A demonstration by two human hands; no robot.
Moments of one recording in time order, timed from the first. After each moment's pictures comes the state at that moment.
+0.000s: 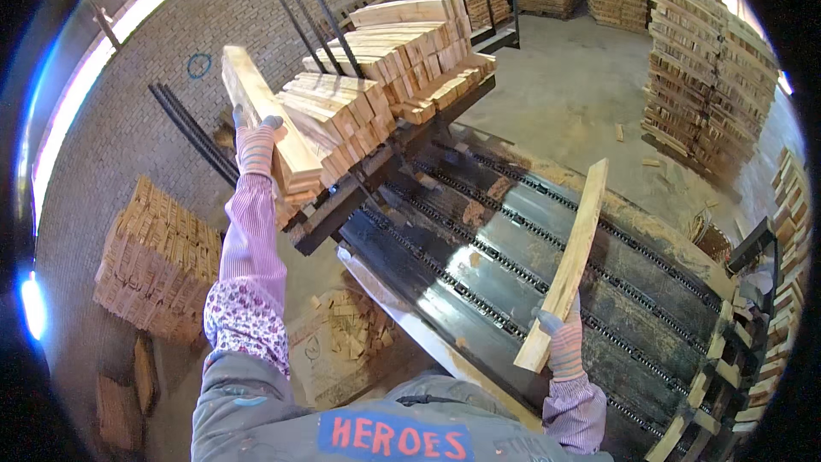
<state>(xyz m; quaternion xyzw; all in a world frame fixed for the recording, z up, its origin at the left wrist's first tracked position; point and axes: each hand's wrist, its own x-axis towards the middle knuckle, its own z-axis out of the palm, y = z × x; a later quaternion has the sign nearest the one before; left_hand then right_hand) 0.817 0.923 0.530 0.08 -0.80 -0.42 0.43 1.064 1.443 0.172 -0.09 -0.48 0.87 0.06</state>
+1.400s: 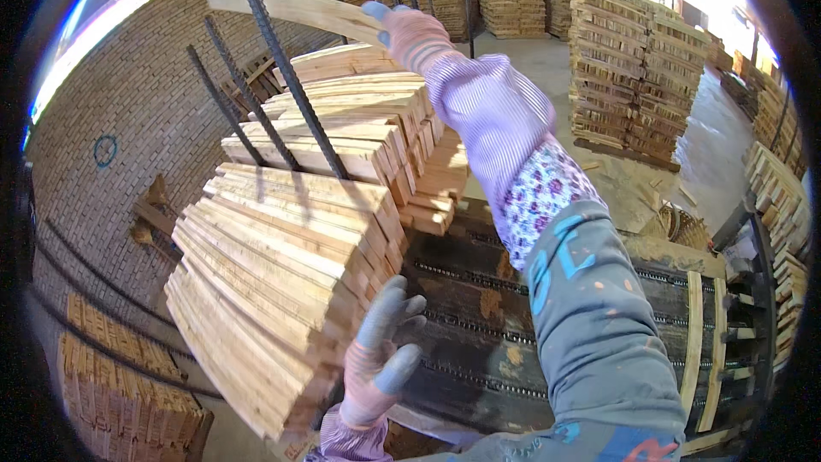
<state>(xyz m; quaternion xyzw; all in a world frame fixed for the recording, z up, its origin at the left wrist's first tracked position) 0.792 0.979 0.409 -0.32 -0.60 -0.73 -0.01 0.475 1.215 0.628 0.12 -0.89 0.12 0.43</state>
